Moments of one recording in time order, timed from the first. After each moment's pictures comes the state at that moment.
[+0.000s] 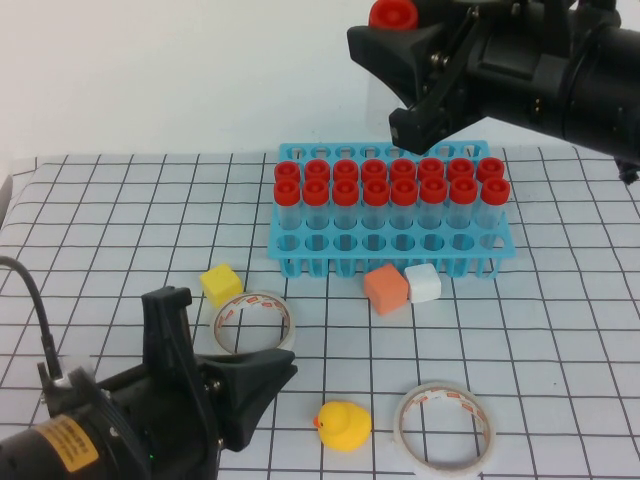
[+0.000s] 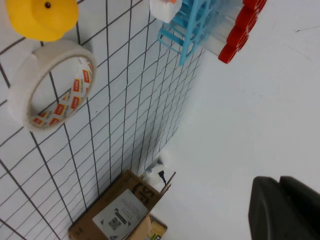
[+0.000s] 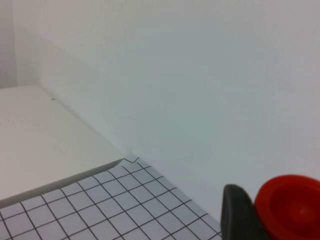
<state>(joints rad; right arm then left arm) 0.58 1.43 -1.23 1.73 0.23 -1.90 -0.78 0.95 -0.53 -0.55 0.00 -1.61</state>
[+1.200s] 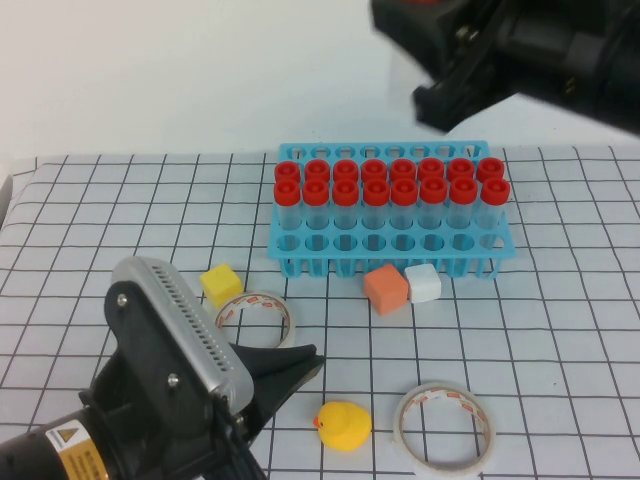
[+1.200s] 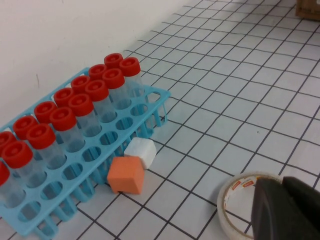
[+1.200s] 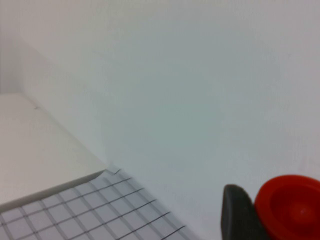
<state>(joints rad) 0.58 1.38 -1.23 1.73 0.18 -1.93 -0.78 0.95 -0.53 0.90 -0.12 -0.75</state>
